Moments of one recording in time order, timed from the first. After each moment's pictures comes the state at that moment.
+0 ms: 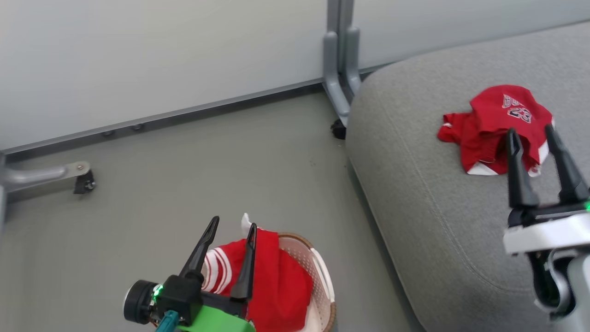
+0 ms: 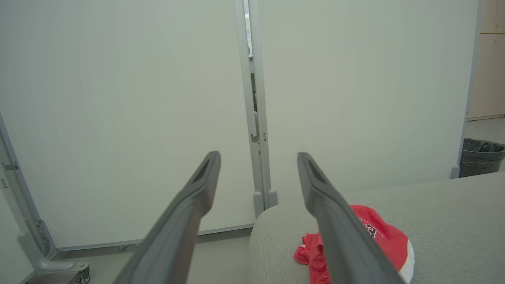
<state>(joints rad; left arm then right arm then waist) 0.02 0.05 -0.32 0.07 -0.17 -0.06 -0.26 -0.15 -0.32 0.01 0.02 0.41 0.13 -0.26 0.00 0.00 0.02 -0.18</state>
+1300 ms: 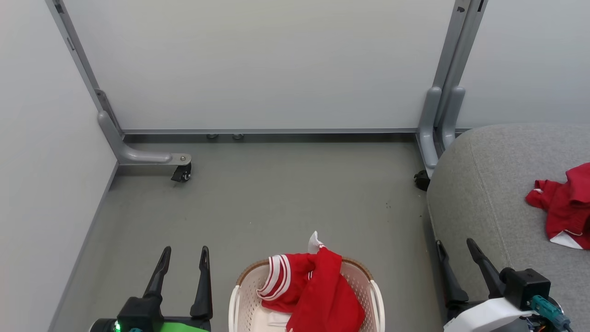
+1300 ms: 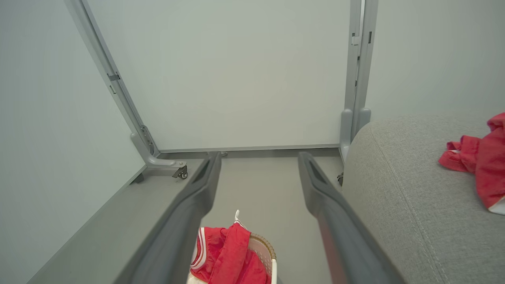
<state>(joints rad) 0.10 0.05 -0.16 0.13 -0.18 -0.02 -0.26 0.07 -0.11 0.09 0.22 0.27 0.13 -0.26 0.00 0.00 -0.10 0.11</state>
